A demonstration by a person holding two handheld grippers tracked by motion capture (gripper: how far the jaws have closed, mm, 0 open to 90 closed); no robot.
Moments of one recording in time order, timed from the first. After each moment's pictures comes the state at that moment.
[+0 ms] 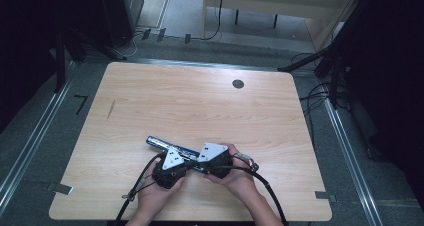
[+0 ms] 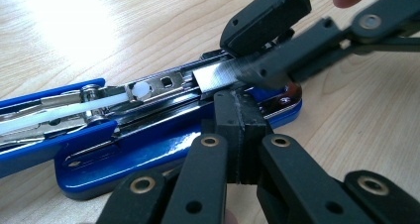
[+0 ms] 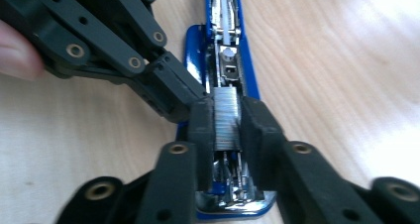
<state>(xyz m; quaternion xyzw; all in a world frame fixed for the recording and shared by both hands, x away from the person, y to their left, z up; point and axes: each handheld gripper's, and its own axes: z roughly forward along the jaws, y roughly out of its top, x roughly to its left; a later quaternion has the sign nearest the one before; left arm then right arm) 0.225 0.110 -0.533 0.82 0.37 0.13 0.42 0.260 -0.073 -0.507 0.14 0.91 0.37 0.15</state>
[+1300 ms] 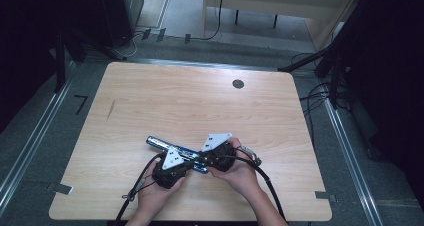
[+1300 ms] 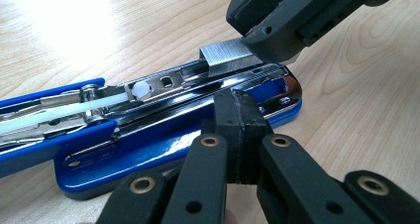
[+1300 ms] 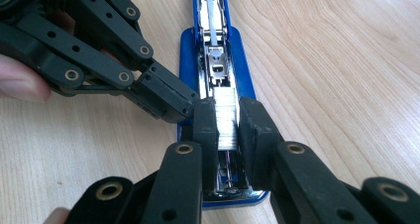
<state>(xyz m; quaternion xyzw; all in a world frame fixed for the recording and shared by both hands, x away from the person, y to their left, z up) 0.225 0.111 -0.533 0.82 0.37 0.13 0.42 0.276 -0.081 -0.492 0.19 0.91 0.37 0.08</state>
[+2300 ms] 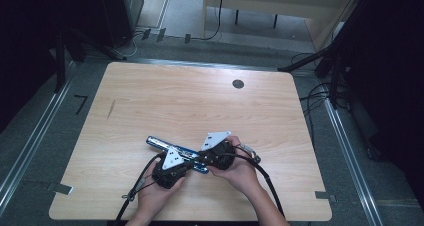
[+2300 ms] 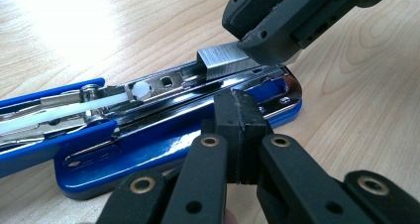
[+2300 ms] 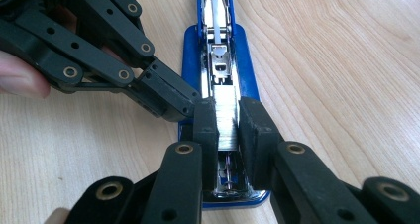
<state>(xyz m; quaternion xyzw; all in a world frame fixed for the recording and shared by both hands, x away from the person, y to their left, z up) 0.225 0.111 -0.533 0.82 0.37 0.14 0.42 0.281 -0.080 -0.493 0.18 0.91 0.36 0.06</state>
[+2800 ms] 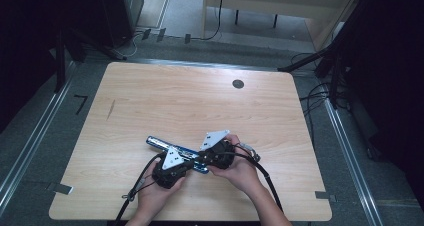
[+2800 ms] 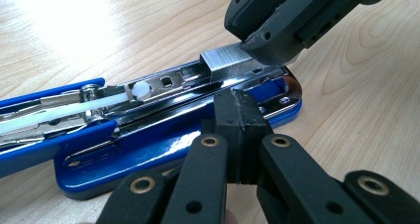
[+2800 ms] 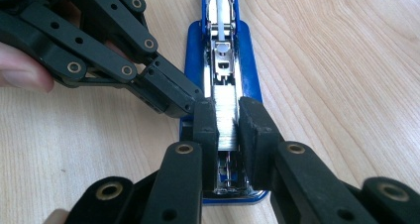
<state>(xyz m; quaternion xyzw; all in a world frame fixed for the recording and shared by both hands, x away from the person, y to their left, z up) 0.225 0.111 -0.533 0.82 0.37 0.14 0.42 0.283 -0.079 -0.490 0.16 0.92 0.35 0.06</state>
